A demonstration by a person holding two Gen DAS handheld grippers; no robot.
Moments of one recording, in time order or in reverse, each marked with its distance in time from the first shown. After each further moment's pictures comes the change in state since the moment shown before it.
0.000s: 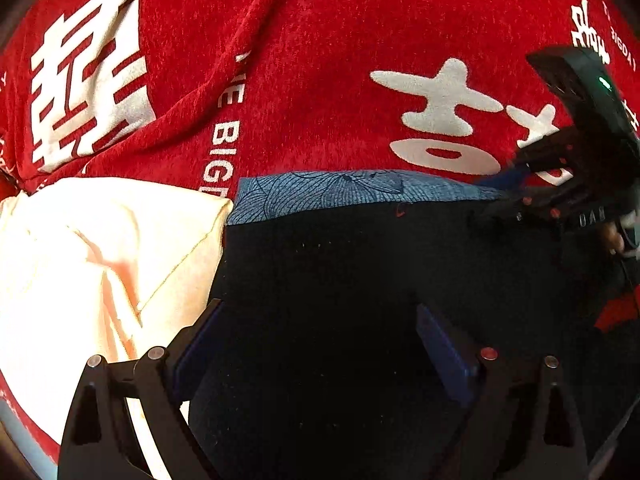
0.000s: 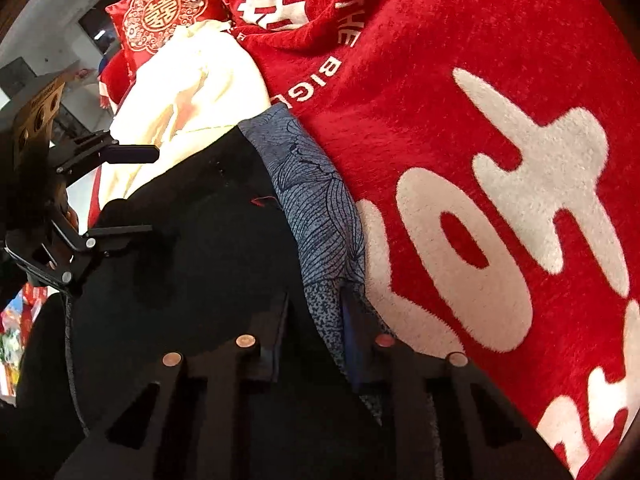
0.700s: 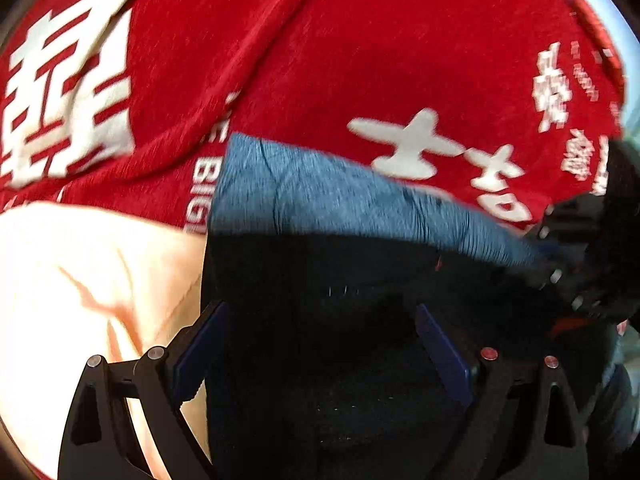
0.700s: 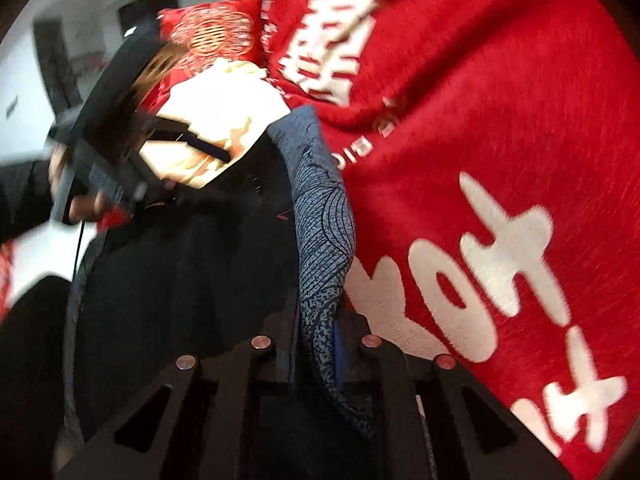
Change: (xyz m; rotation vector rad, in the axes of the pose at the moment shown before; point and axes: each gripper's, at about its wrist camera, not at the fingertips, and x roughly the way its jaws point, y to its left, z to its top) left arm -0.027 0.043 0.023 0.011 -0.082 -0.238; right arm -0.051 0.095 -0.030 -0.244 -0.252 -0.182
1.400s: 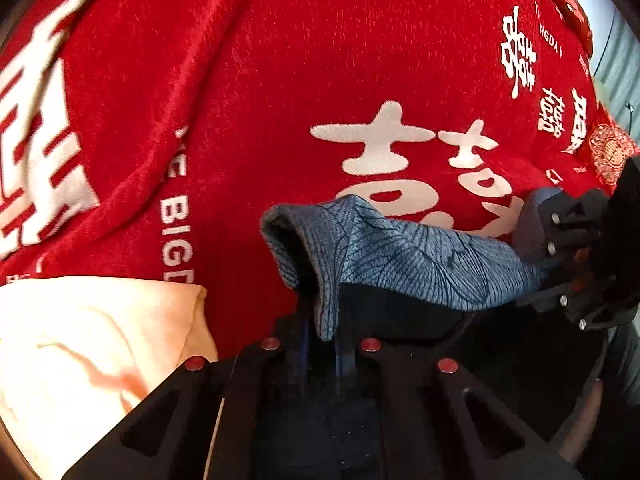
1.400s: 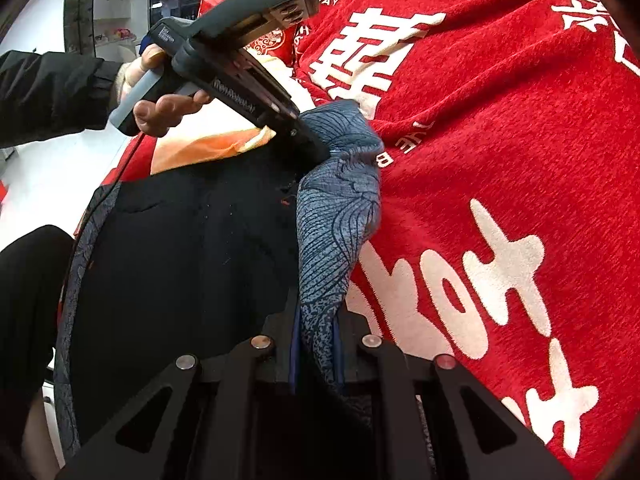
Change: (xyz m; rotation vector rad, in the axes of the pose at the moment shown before) left arm 0.012 -0.011 0.028 0.167 0.050 -0.025; right arm -0.014 0.027 -0.010 -0.079 -0.001 -0.032
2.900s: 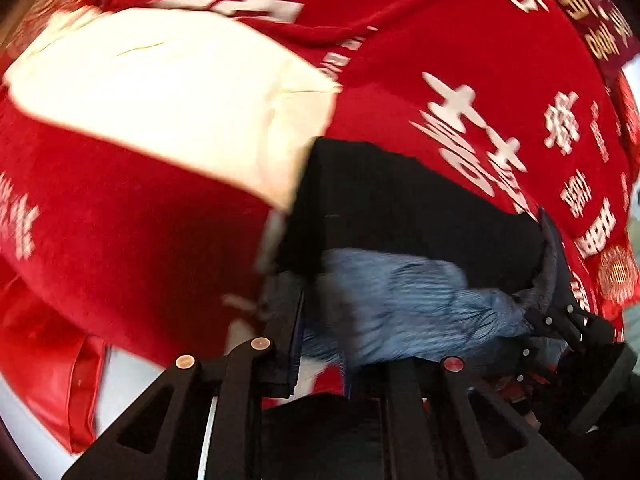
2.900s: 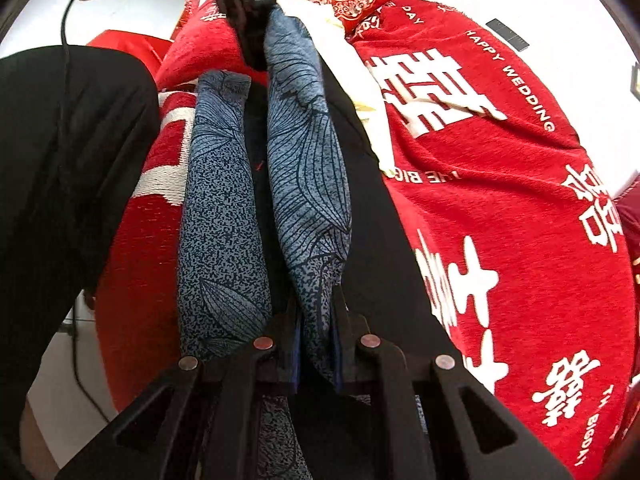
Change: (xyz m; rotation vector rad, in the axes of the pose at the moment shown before) left arm -0.119 0.010 -0.282 -0.575 -0.028 0.044; right arm 0.002 0.258 -0.057 -0.441 0.149 -0.506
